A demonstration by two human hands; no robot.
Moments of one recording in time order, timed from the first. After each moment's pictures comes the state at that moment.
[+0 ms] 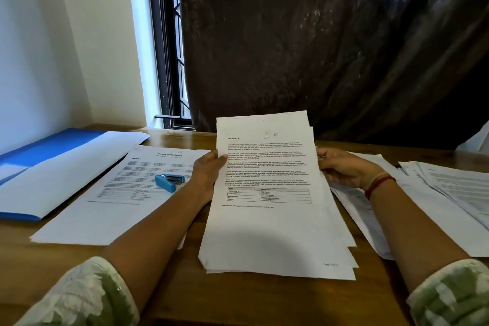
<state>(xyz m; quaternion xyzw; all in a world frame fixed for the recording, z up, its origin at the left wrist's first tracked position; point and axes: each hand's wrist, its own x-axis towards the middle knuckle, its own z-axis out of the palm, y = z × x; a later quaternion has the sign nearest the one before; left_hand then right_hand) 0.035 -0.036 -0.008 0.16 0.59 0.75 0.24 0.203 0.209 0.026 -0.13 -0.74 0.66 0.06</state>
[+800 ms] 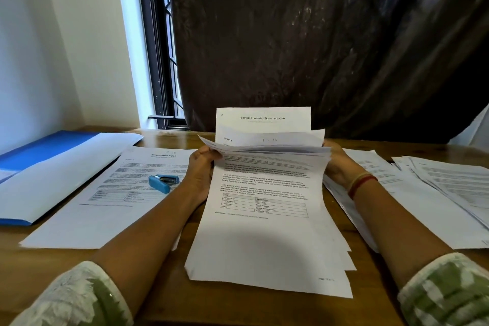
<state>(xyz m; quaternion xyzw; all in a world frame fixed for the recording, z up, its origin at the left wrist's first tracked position) 0.039 -0.035 -0.003 0.24 0.52 0.79 0.22 0.194 0.182 0.023 -0.21 -0.72 0.58 0.30</state>
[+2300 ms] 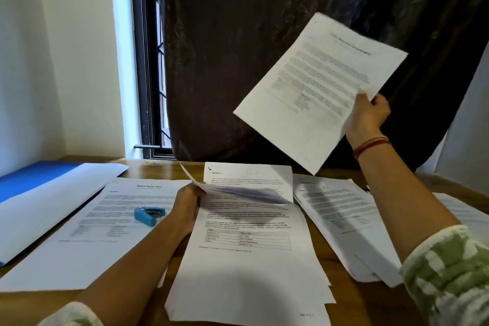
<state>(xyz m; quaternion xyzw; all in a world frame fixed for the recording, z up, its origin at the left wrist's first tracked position) 0.033 -0.035 -0.006 0.15 0.54 0.78 0.29 0.219 0.208 0.174 -0.16 -0.39 0.57 0.71</state>
